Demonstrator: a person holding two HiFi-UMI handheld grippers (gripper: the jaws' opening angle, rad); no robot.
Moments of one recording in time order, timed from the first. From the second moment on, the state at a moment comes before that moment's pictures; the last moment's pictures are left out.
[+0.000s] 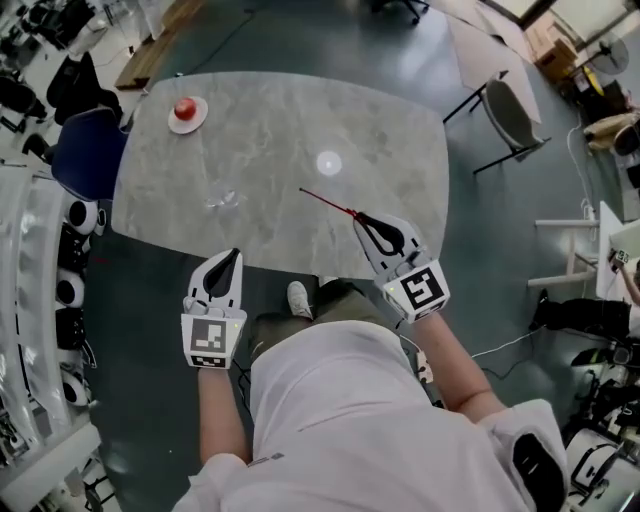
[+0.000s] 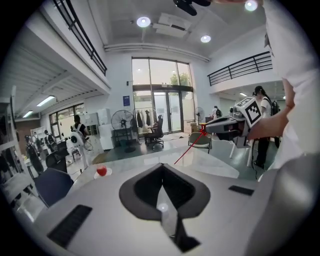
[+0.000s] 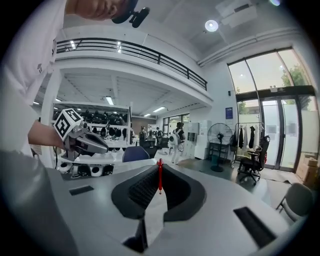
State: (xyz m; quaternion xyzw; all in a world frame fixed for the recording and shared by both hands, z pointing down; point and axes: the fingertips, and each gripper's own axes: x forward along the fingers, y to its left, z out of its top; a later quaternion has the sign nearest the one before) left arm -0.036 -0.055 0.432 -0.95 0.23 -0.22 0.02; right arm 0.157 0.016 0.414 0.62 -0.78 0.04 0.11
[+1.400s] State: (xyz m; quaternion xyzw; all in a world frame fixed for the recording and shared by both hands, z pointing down) left arm -0.159 -0.079 0.460 -0.85 0.47 -0.24 -0.08; right arm 0.067 -0.170 0.474 0.43 -0.89 0.06 0.13
